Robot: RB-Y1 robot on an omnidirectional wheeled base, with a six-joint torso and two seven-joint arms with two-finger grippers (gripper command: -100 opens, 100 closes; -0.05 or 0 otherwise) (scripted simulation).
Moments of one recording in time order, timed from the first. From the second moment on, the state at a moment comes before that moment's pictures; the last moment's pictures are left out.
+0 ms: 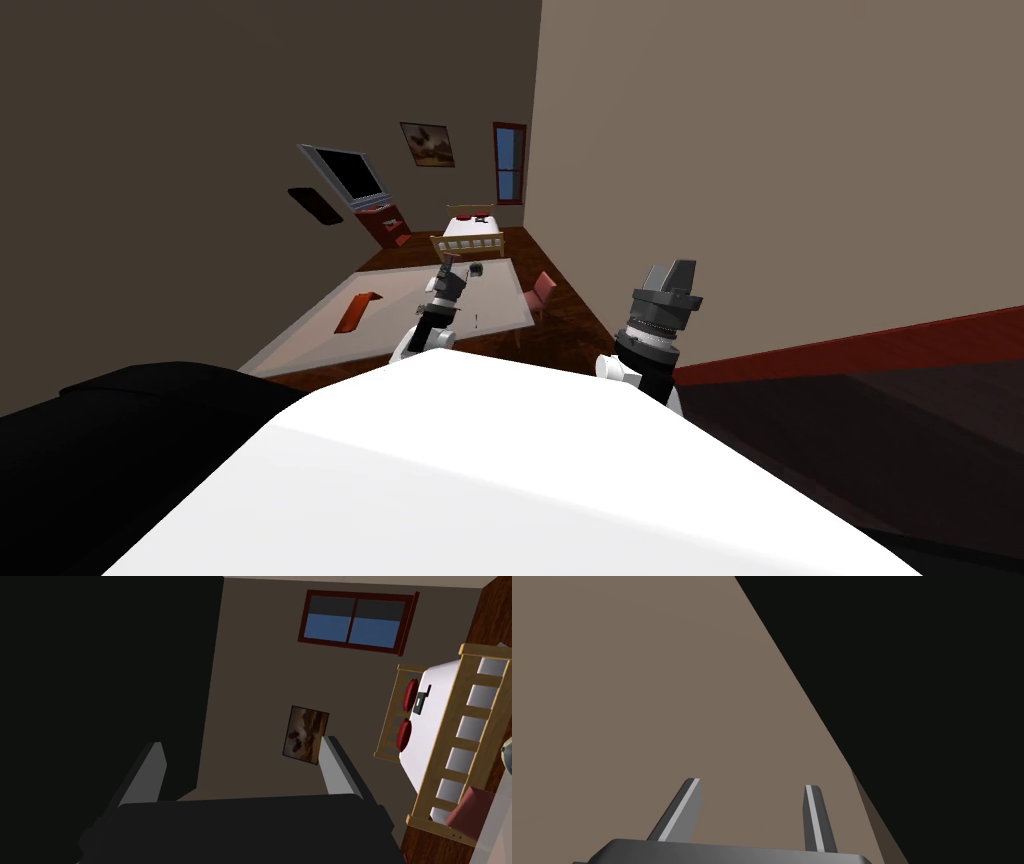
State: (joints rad) left arm 0.39 0.20 -0.05 -2.09 0.07 -0.34 0.16; right arm 0.45 0.00 -0.07 -2.28 0.08 -0.62 0.15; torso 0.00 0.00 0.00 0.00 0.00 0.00
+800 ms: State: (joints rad) left arm 0.32 0.32 -0.17 -1.82 0.06 -0.16 0.11; right arm 0.45 0.00 -0.07 -2.28 0.08 -0.62 0.15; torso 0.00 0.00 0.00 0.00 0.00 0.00
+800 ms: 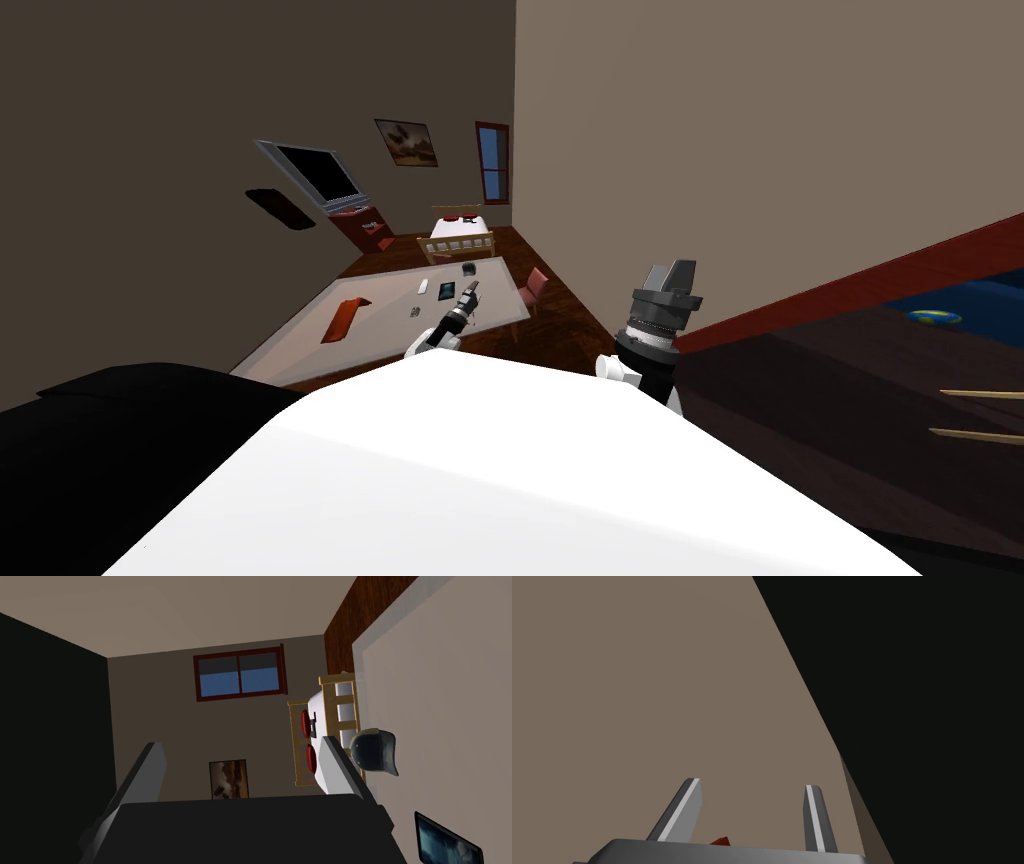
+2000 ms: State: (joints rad) left arm 0.22 0.48 -0.32 -1.47 0.07 0.01 0.08; right arm 0.45 0.00 -0.07 -2.28 0.08 -0.62 0.15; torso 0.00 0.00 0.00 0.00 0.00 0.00
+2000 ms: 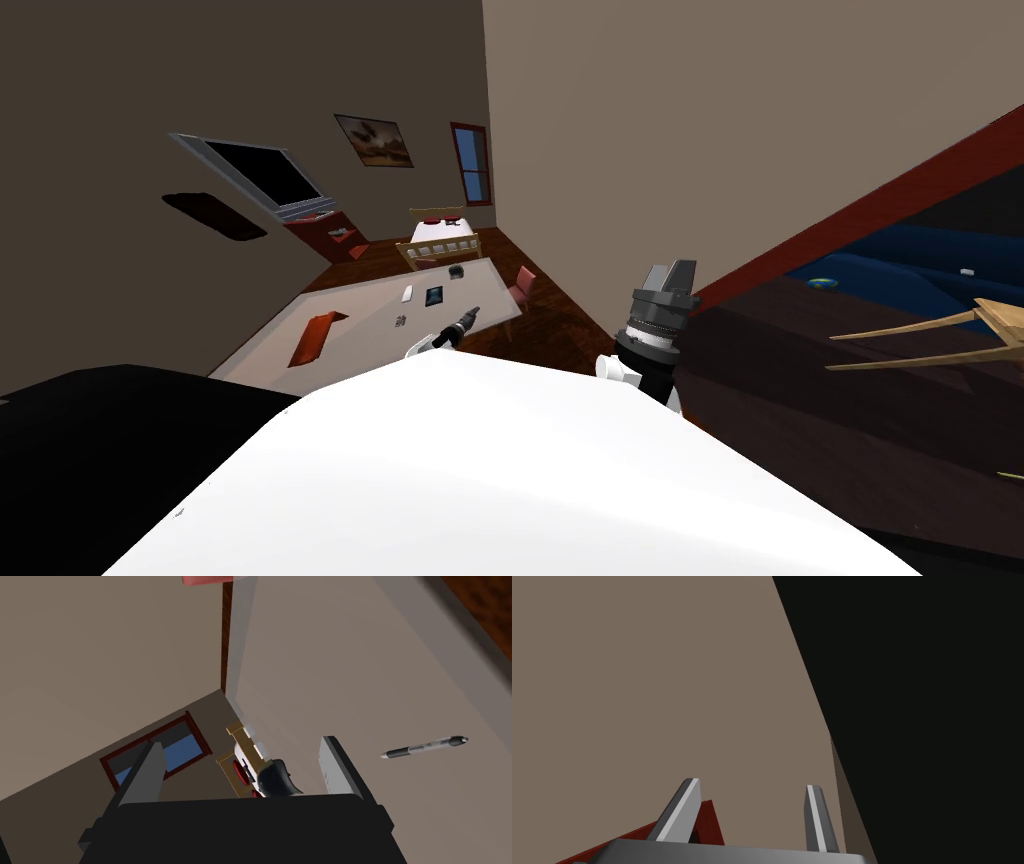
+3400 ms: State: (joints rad) left arm 0.15 0.62 -0.48 -1.12 0.06 0.14 0.04; right arm 0.45 0.00 -0.07 -2.28 0.08 -0.62 0.15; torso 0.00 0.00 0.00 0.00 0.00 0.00
